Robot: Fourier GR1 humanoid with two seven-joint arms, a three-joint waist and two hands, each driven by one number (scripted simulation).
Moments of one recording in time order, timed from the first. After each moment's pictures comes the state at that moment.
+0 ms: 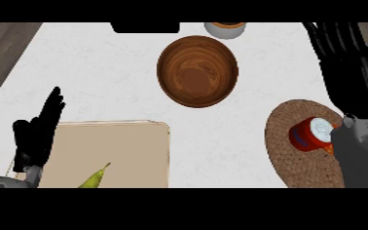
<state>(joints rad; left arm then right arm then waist) -0.05 0.61 -0.31 -1.40 0.39 0.43 -0.02 -0.39 -0.29 -0.04 -1.73 -0.32 0.01 0.06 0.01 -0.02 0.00</state>
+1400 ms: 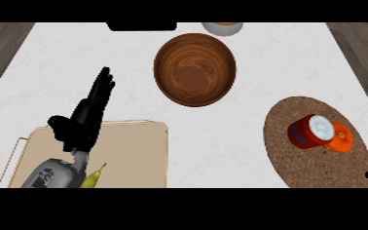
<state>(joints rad) -0.18 0.38 -0.38 -1.52 0.32 0.39 -0.01 0.23 -0.56 -0.35 -1.70 -0.14 0.13 -0.31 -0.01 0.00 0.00</state>
